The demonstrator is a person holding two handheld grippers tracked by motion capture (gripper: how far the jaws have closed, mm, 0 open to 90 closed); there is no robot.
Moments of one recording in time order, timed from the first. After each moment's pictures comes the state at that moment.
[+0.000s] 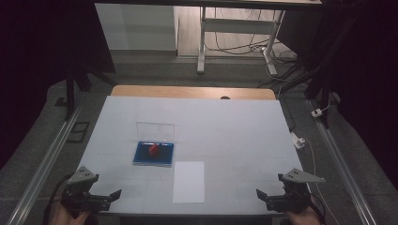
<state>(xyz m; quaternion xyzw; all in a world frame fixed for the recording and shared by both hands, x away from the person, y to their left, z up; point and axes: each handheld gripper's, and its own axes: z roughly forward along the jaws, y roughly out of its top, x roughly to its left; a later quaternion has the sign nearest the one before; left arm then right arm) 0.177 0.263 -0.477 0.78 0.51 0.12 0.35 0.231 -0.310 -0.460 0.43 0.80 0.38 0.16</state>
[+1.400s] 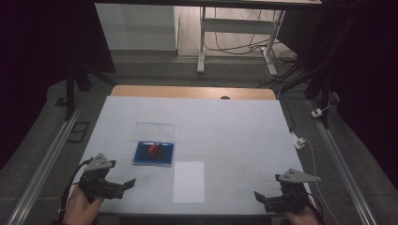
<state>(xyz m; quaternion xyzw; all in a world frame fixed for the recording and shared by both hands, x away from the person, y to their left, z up) 0.221 0.238 -0.474 0.80 0.44 0.13 0.39 0.231 -0.305 -0.461 0.40 0.82 0.37 0.16</state>
